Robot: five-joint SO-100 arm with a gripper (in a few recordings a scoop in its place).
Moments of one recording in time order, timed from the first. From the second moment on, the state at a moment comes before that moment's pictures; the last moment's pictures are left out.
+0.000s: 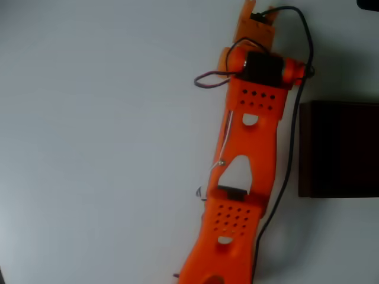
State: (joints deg) arm 9.8 25.1 5.4 100.7 91.8
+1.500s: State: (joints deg) arm 9.5 19.7 1.8 91.5 89.0
